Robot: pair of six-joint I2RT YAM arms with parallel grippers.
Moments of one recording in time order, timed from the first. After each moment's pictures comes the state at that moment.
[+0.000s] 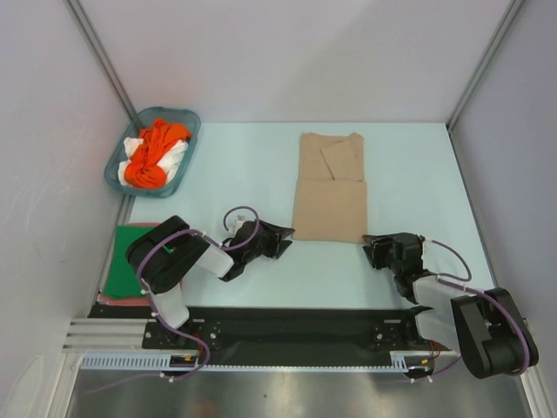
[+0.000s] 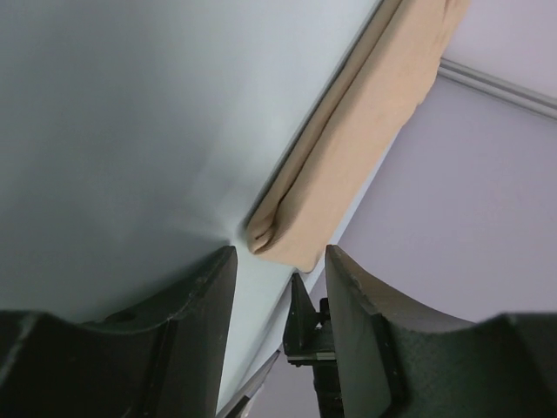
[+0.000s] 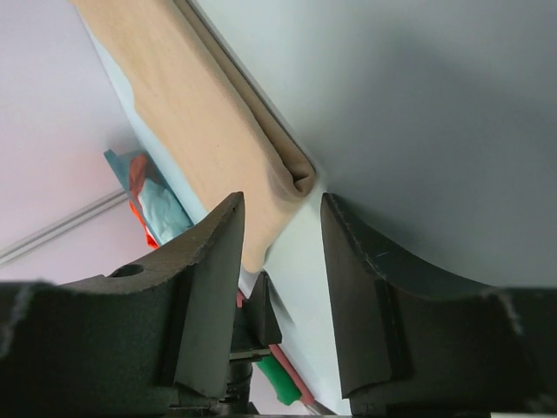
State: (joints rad) left arm -0.73 1.76 0.45 0.77 -0.06 -1.74; right arm 0.21 1.13 0.11 0.41 0.03 1.56
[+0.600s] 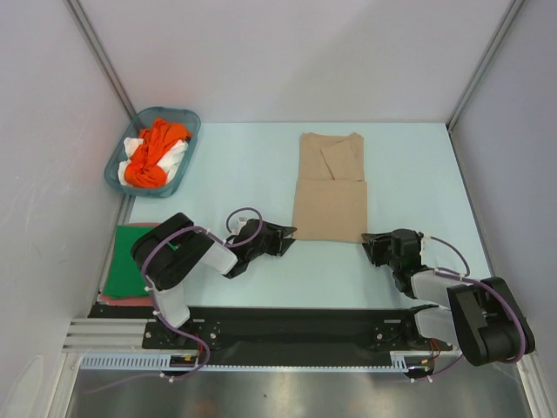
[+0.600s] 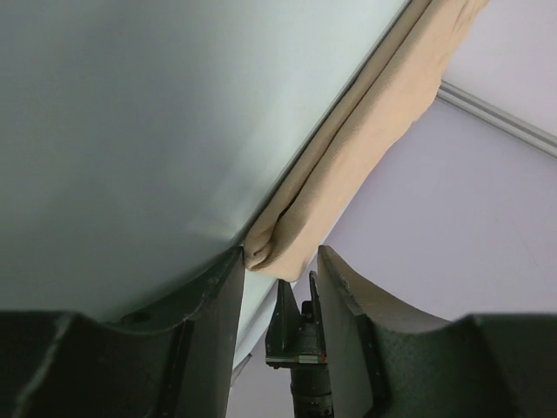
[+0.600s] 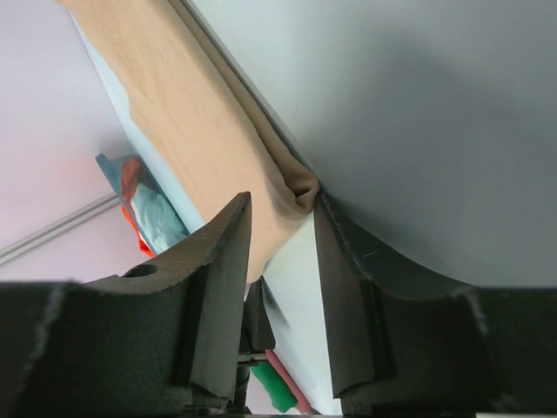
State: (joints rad) left arm -0.73 1.81 0.51 0.73 -0.06 -1.86; right arm 0.21 1.21 0.15 0.43 0.04 1.54
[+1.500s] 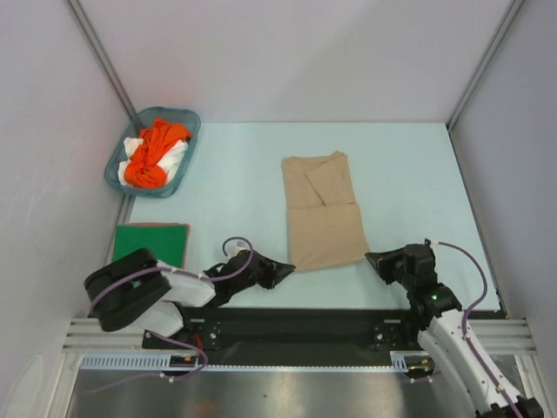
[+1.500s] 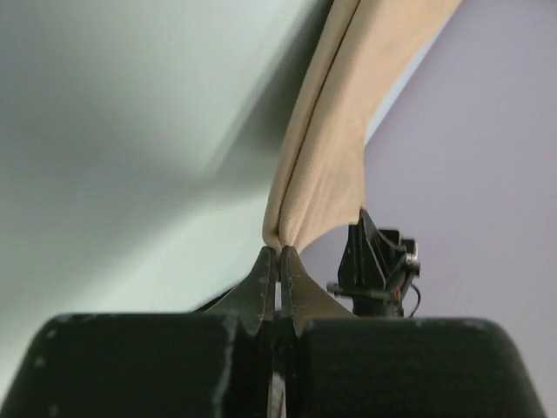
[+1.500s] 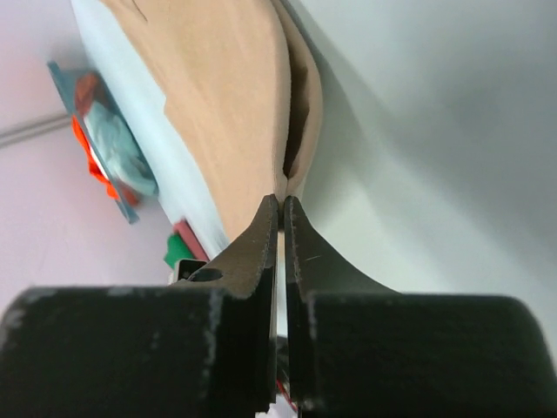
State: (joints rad) left arm -0.94 1.46 0.25 0.64 -0.06 -1.91; right arm 0.26 0.48 0.18 -0.33 -0.01 1.38
